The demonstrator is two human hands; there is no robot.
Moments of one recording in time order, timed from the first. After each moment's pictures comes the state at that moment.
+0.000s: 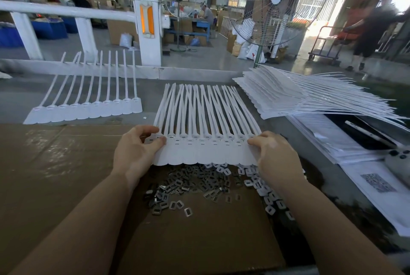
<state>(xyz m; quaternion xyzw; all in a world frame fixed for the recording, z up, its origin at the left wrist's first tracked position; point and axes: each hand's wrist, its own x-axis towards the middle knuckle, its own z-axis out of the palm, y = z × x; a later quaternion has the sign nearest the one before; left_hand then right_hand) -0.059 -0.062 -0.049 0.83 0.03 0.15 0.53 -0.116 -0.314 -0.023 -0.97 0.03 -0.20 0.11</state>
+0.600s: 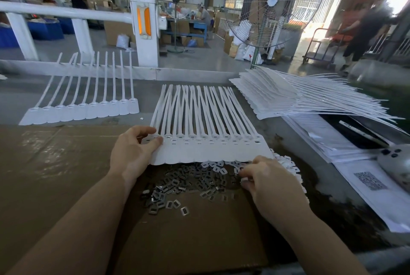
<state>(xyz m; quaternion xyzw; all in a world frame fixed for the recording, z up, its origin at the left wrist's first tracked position) -0.058 -0.063 -0.050 0.83 0.03 0.15 0.53 -0.166 -0.296 -0.022 -0.99 -0.02 -0.12 0.08</state>
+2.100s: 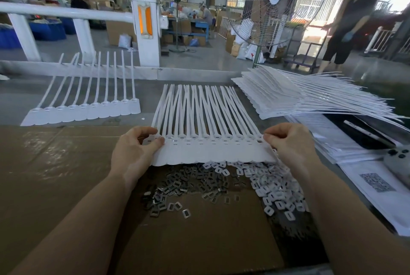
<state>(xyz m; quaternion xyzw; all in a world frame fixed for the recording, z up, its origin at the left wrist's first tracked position) -0.061 -0.064 -0.046 0.83 0.03 0.14 0.54 -0.102 -0.346 -0.007 -0.87 0.13 -0.22 0.42</state>
